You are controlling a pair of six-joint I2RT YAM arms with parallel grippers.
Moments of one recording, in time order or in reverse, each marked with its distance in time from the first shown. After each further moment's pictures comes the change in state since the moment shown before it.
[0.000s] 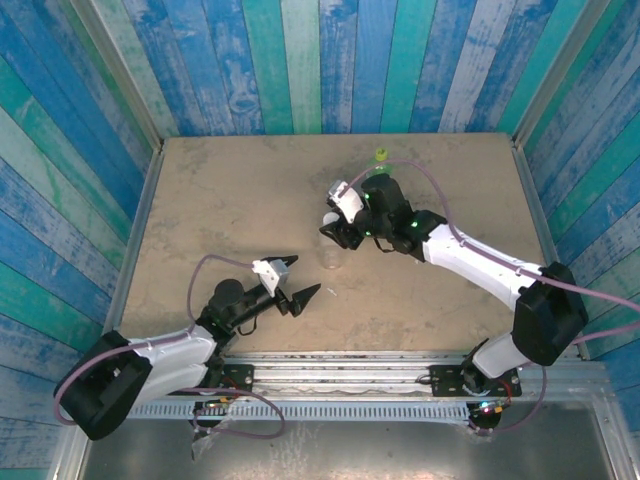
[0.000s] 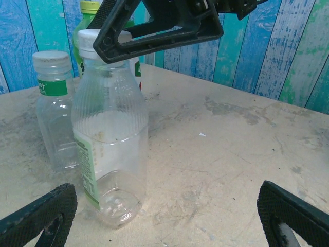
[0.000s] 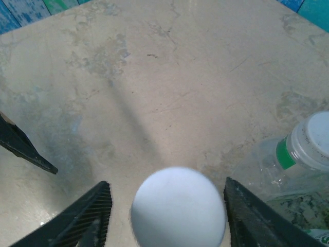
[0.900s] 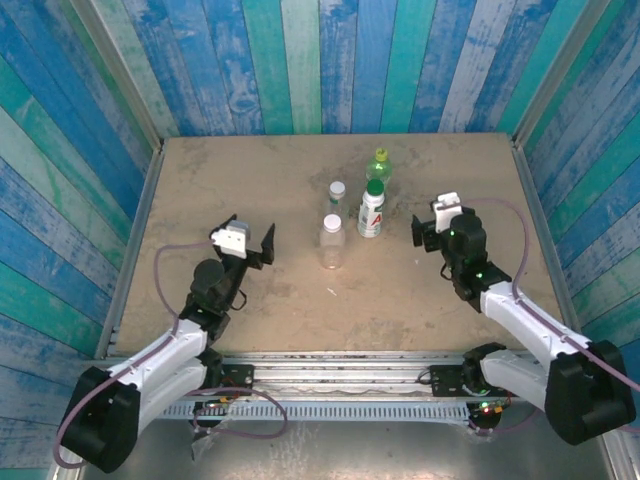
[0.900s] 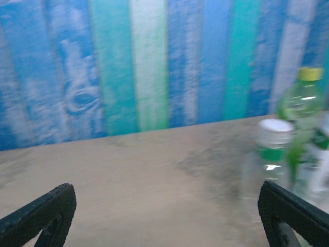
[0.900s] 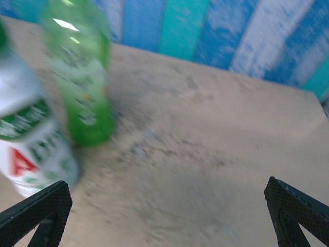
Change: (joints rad) left arm 0.248 -0.159 0.152 -0.229 -0.473 0.081; right arm -0.410 -0.445 -0.677 0.470 0.478 0.071
